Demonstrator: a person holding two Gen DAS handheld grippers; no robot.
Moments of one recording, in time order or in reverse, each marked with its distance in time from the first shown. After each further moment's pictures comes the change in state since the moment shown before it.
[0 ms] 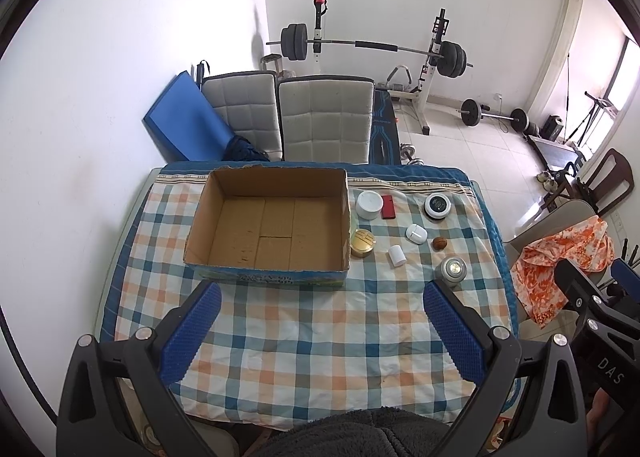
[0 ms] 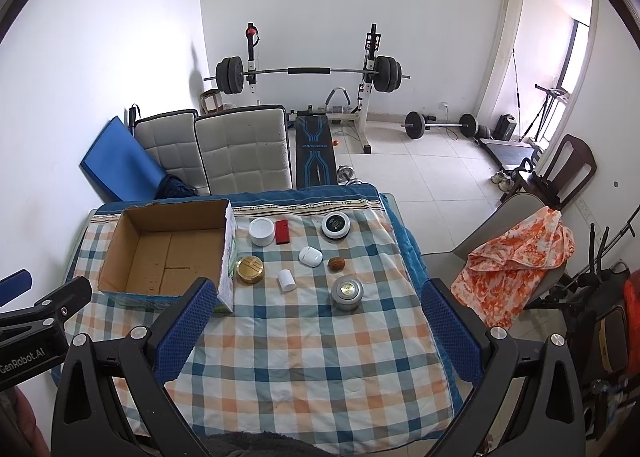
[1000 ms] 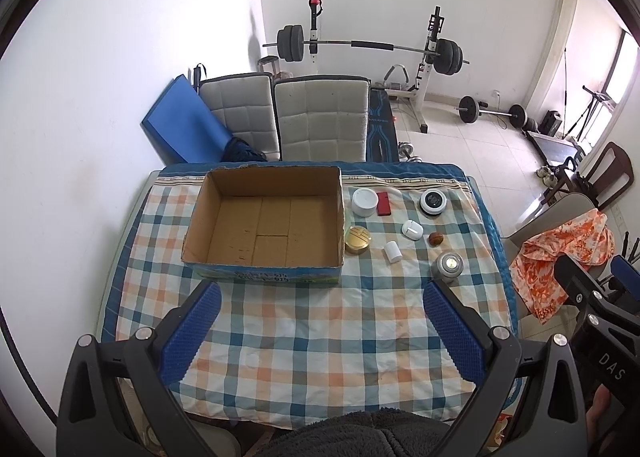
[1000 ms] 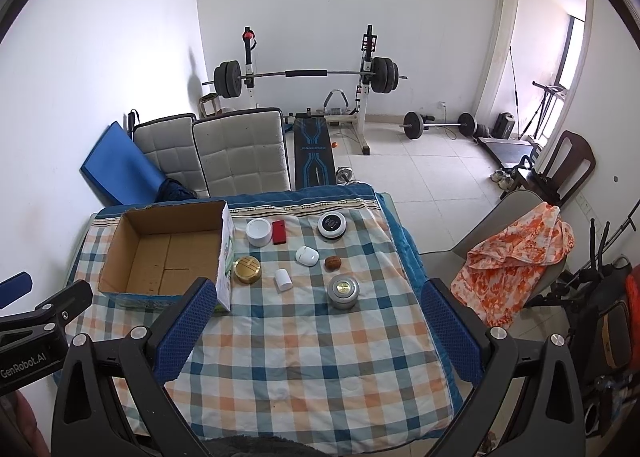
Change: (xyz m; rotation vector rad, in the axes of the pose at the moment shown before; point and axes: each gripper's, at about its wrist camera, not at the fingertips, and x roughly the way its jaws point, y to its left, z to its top) left arm -0.009 -0.008 0.006 0.008 0.004 -0.005; right arm -0.004 -0.012 -0.006 0.020 -0.004 0.004
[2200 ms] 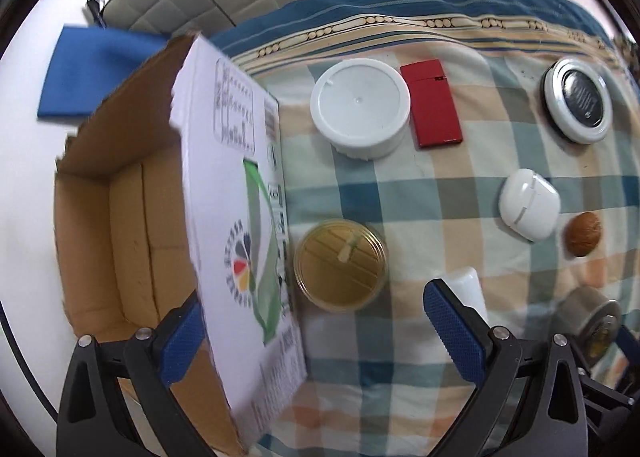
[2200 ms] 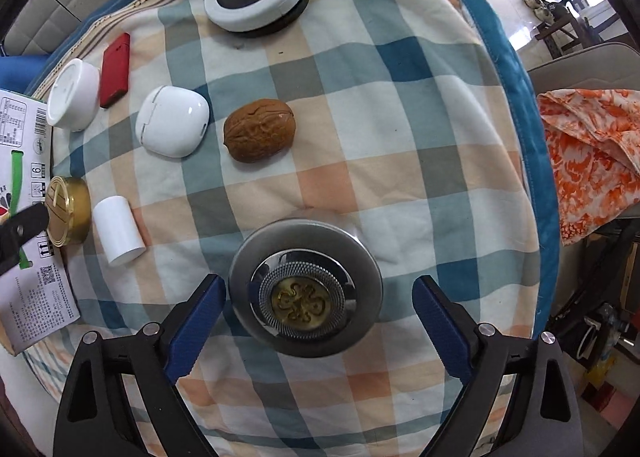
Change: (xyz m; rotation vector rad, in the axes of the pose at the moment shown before) left arm 0.455 -0.115 0.049 0.222 0.549 0.278; right arm 0.504 -0.070 -0.080 0.101 0.791 -0.003
